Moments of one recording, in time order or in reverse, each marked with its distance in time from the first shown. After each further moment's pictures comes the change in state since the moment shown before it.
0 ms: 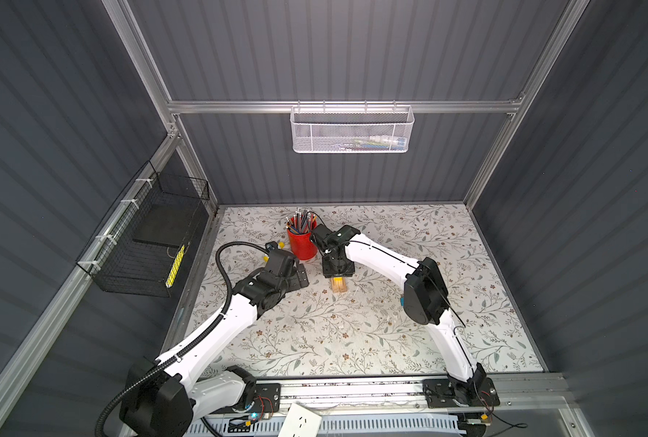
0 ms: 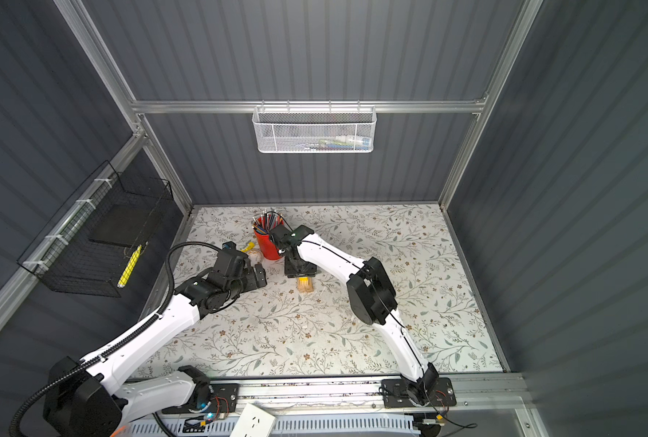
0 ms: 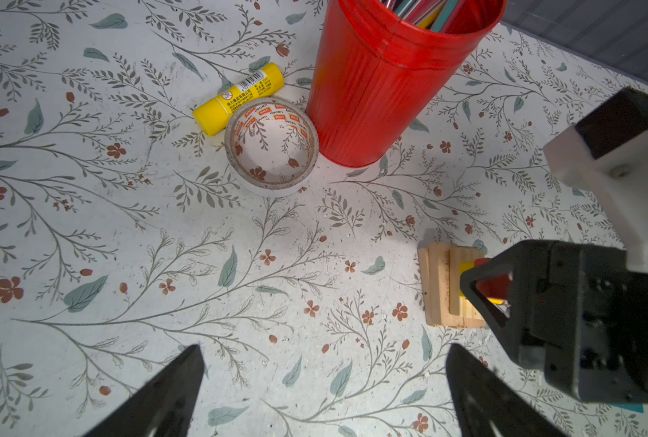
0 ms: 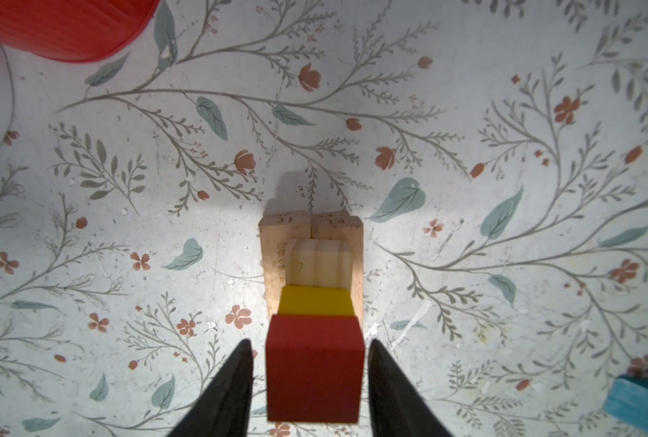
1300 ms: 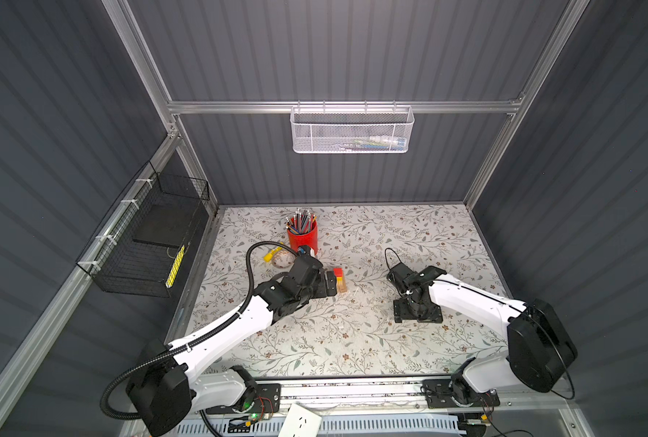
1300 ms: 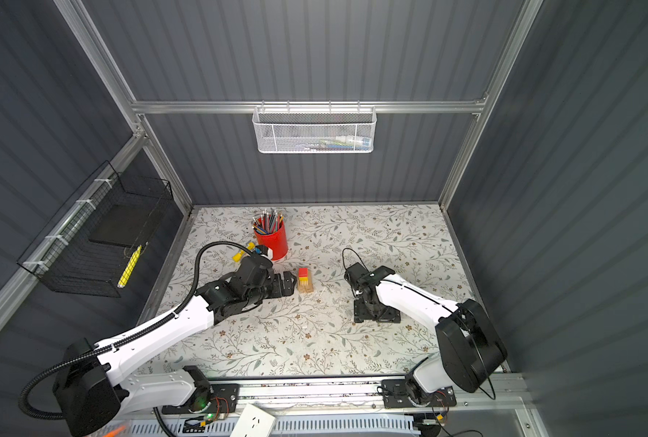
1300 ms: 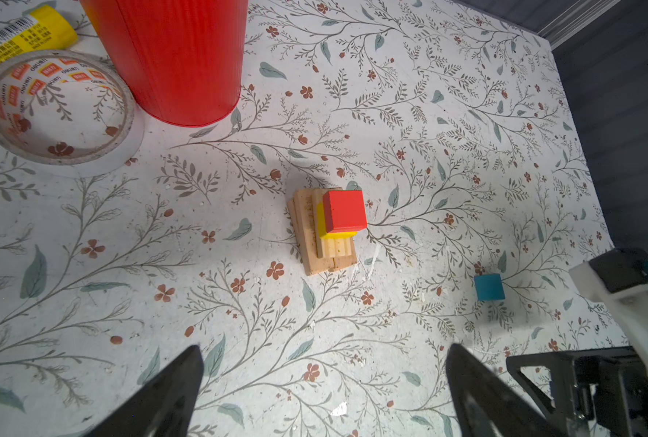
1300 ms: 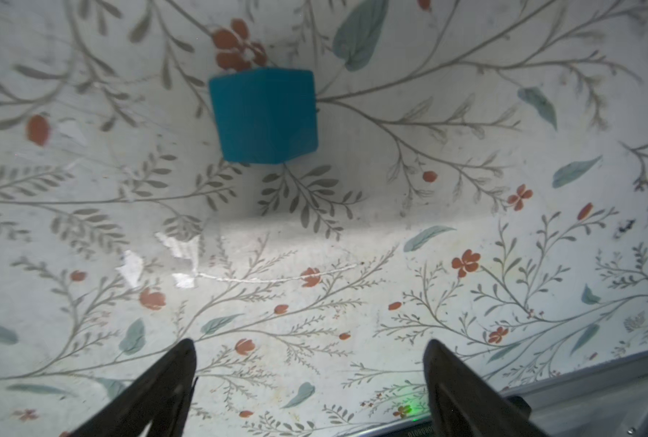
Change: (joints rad) left arm -0.246 0.081 0.028 0.128 0.099 -0.060; right arm -0.251 -0.846 -1.224 0.156 0.055 -0.067
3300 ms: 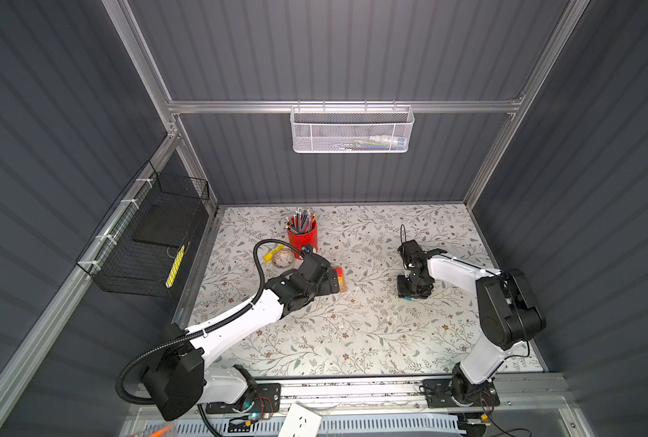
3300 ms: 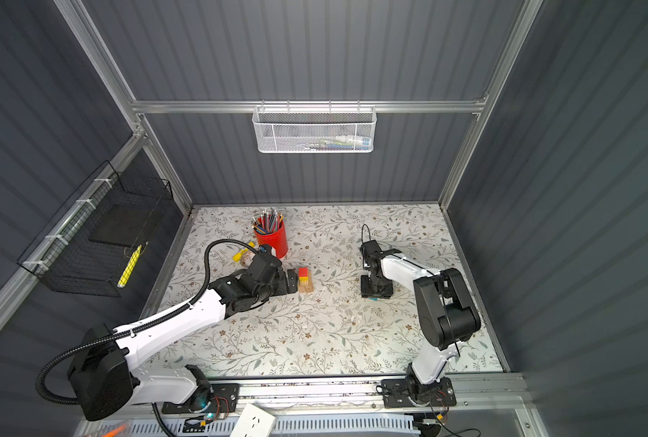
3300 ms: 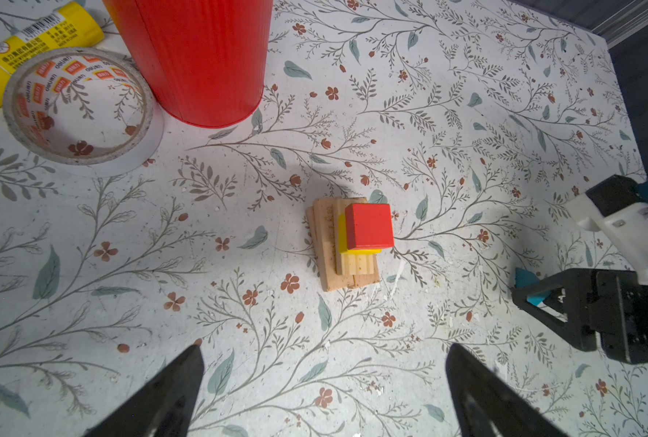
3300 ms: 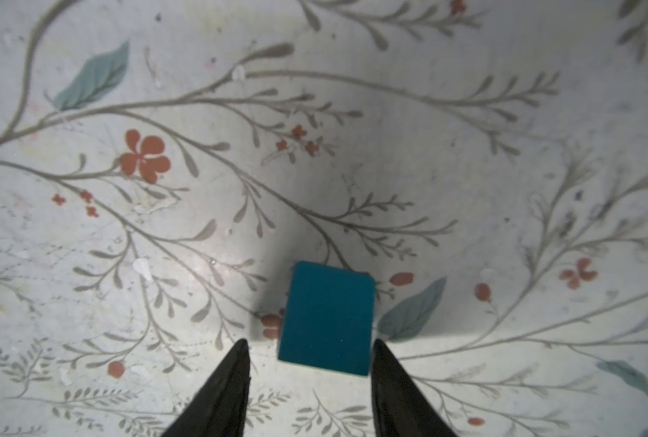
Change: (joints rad) left arm -0.009 0.091 0.034 -0.001 -0.078 -0.025; right arm -0.249 0.258 0.145 0.270 -0.148 -0.293
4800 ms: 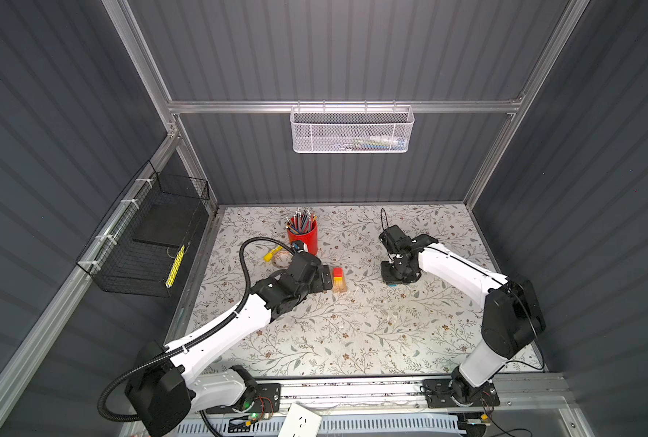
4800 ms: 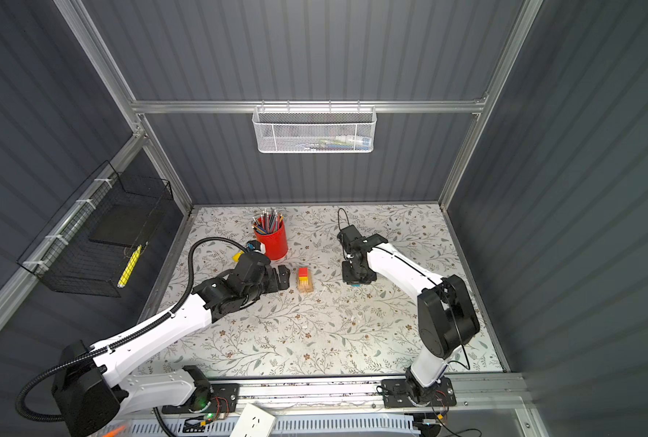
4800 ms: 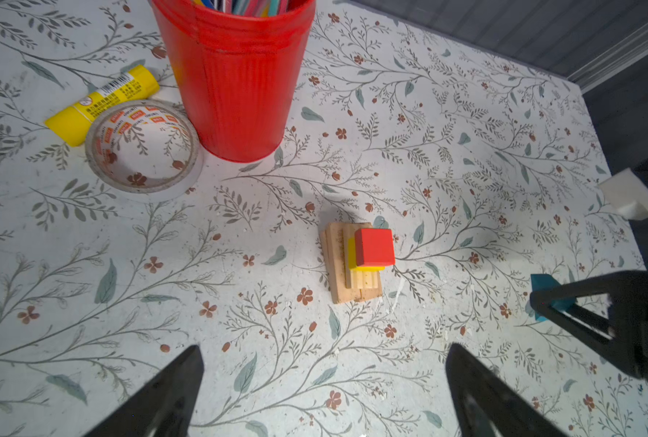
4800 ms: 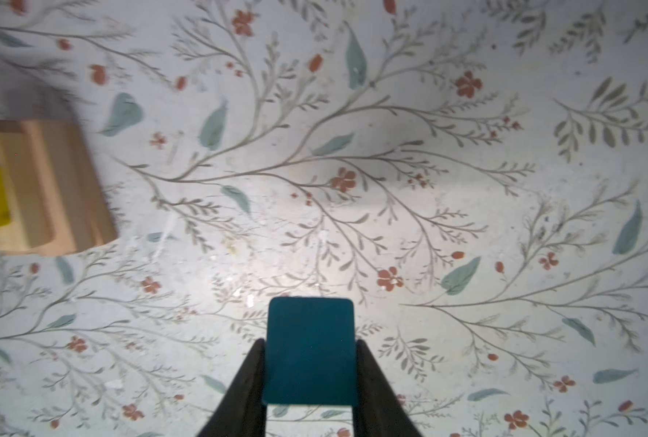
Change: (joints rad) left arm 0.057 -0.125 -0.006 -0.045 -0.039 0.023; right arm 0.224 -0.033 0.311 -0.208 0.021 0.098
